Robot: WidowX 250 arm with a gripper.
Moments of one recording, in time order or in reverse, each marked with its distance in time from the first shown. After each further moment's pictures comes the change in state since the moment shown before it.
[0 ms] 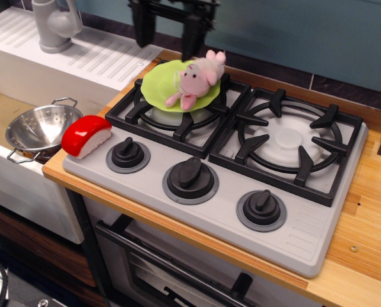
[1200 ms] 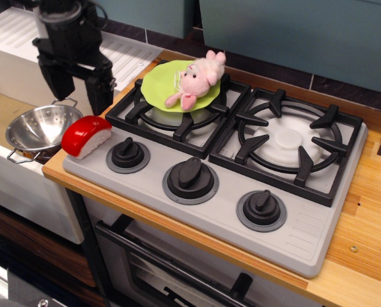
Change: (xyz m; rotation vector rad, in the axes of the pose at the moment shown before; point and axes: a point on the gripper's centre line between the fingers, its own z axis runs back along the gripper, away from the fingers) arm -0.065 0.065 -0.061 -0.030 -0.202 -0.038
